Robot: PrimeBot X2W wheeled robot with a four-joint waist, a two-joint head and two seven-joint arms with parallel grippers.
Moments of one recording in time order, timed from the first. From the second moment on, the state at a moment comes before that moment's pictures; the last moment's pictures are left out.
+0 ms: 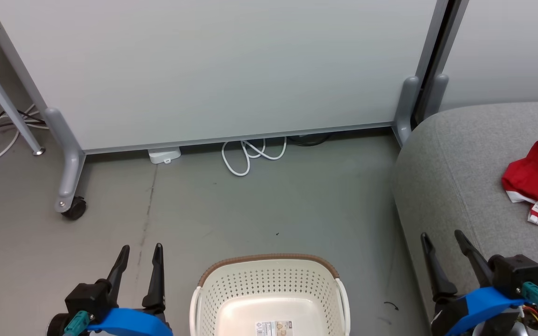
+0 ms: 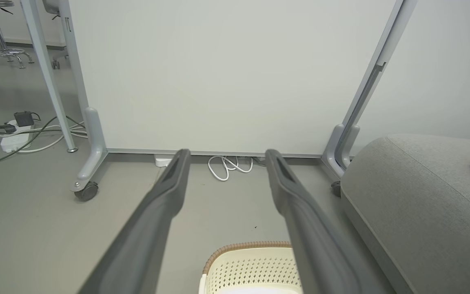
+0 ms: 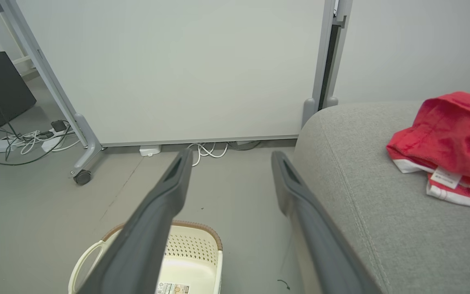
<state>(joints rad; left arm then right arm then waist) -0.07 0.12 -0.12 0.42 -0.30 -0.13 -0.26 -0.01 -0.05 -0.05 0.13 0.14 0.13 -0.01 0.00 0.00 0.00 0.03</state>
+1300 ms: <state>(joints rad) -0.01 0.10 -0.10 0.45 -0.56 -0.13 -0.19 0.01 -0.05 -0.04 0.22 0.43 0.13 0.01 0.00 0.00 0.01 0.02</state>
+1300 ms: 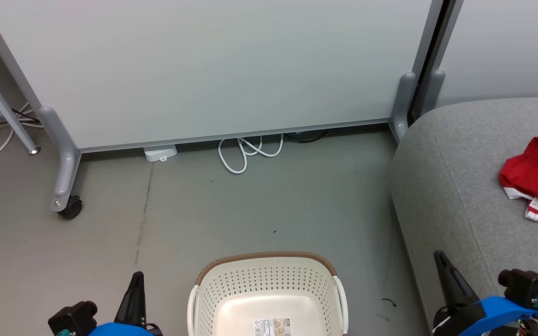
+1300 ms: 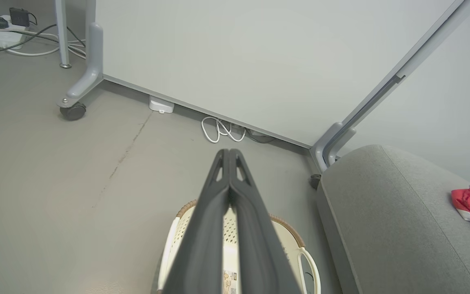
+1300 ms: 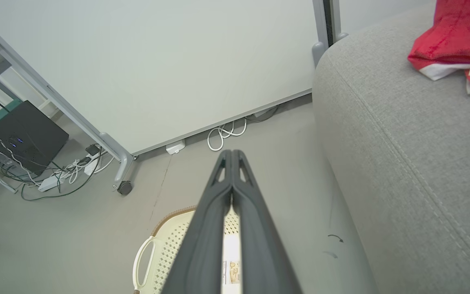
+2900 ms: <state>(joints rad) -0.06 0.07 0.02 0.34 -1.15 -0.13 -0.02 -0.05 -0.05 -0.08 0.23 1.10 0.13 0.07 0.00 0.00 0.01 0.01</state>
